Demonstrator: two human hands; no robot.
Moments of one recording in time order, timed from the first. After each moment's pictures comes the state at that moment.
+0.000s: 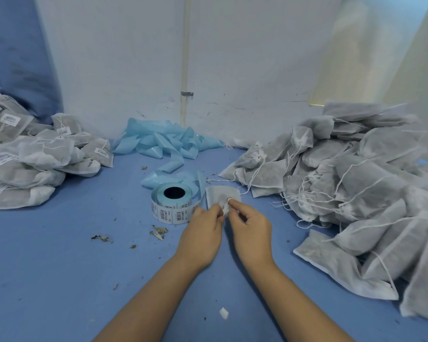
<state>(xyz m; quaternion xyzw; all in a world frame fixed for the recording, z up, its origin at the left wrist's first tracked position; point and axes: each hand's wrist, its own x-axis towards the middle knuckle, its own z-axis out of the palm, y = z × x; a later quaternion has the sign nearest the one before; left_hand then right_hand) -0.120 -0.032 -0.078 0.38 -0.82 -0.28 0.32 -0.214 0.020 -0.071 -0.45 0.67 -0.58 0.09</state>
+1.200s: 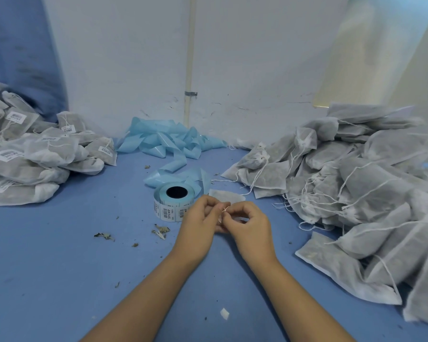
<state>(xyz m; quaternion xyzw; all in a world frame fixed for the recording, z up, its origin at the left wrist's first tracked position) -0.116 -0.027 -0.066 0.27 -0.61 -0.57 0.48 -0.212 0.022 -0.063 -0.45 0.64 -0.60 0.16</state>
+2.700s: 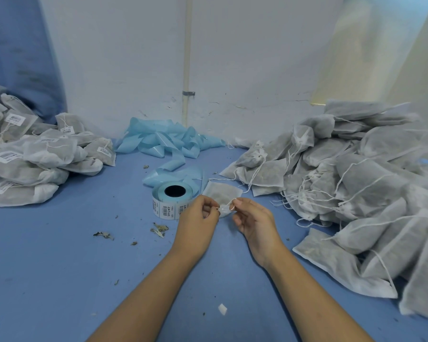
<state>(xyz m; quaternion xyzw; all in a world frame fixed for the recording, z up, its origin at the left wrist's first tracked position) -0.117 -0.030 -0.069 0.38 -0.68 -0.42 0.46 -0.231 0.022 -0.054 -0.32 0.44 -0.71 0.45</state>
